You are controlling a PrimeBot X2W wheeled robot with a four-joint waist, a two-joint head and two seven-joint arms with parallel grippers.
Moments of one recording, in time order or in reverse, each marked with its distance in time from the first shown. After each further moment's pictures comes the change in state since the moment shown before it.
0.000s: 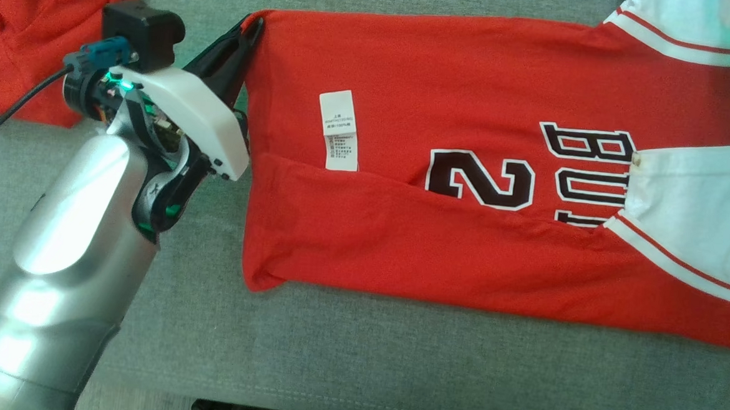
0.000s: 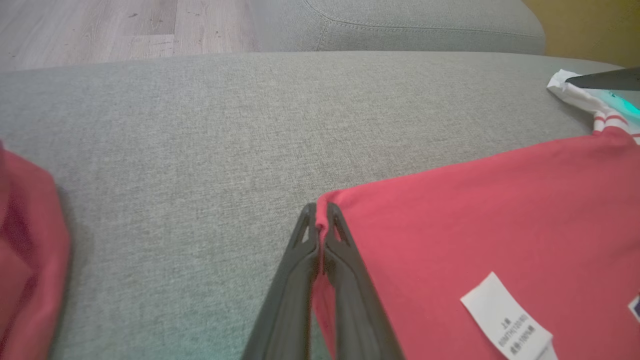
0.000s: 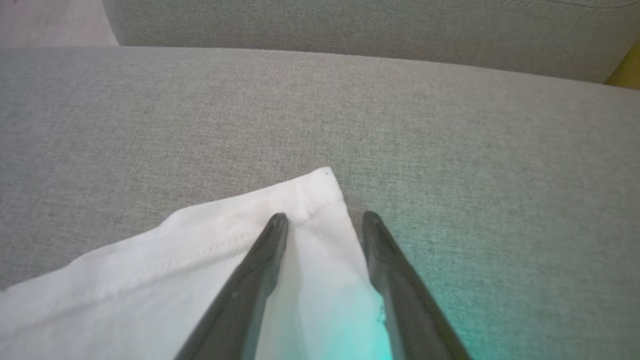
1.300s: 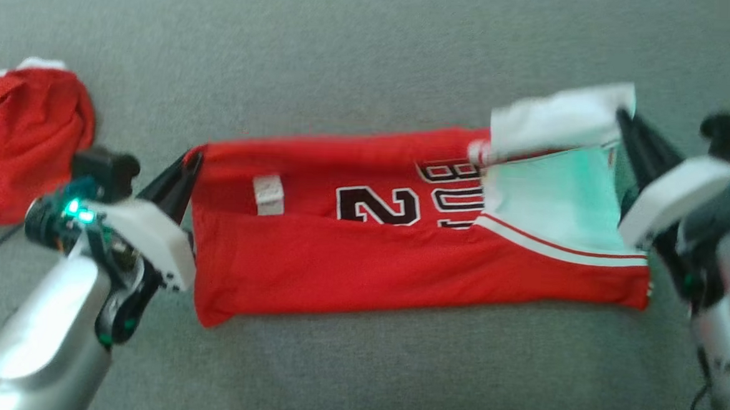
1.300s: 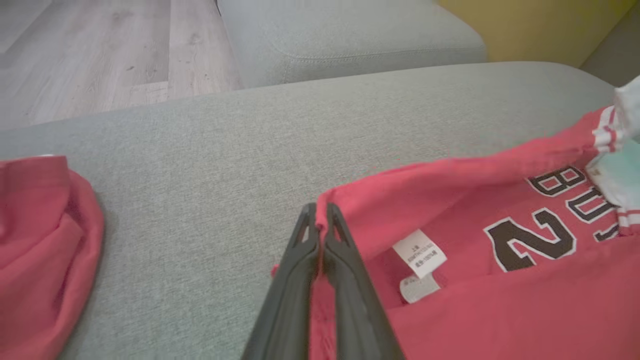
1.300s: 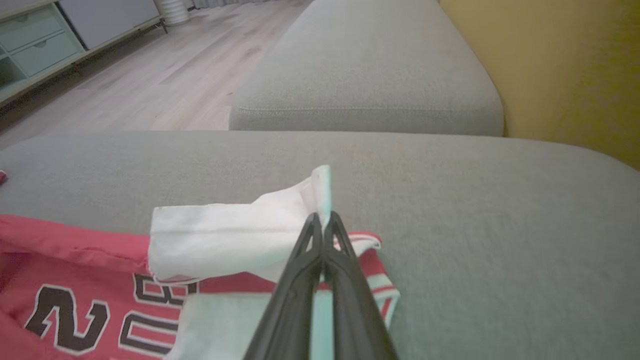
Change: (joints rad) left arm 0.281 0.132 -0.010 0.007 -0.010 0.042 -0.095; right arm 0.651 -0.096 0.284 -0.466 0.400 0.000 -0.433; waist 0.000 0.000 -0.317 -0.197
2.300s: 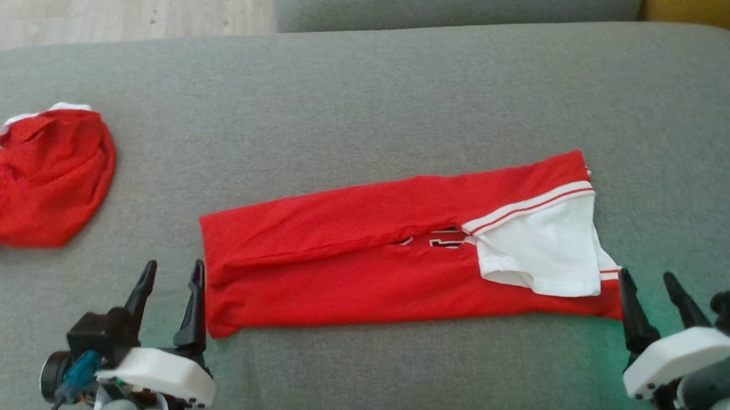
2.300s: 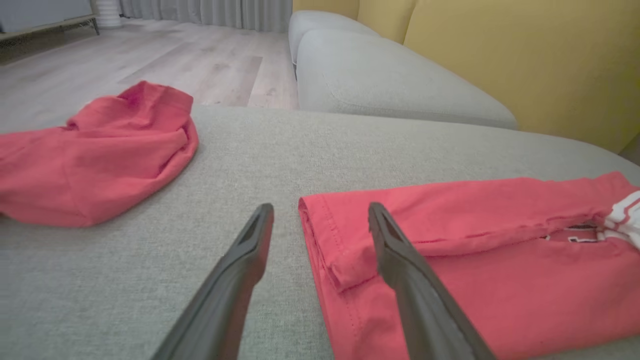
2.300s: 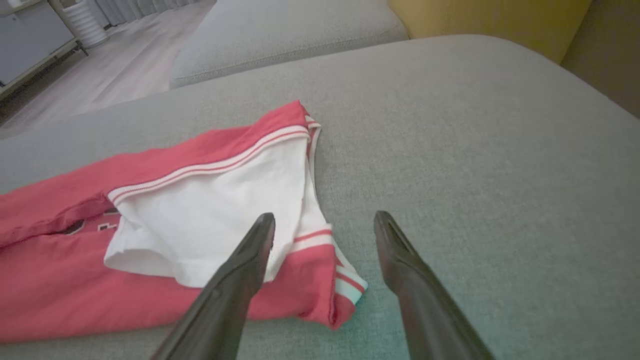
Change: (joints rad) left arm 0.395 -0.093 0.051 -0.082 0.015 0.235 -0.396; right arm 0.495 0.182 -0.294 -0.142 -0.142 0.000 -0.076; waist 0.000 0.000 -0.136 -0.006
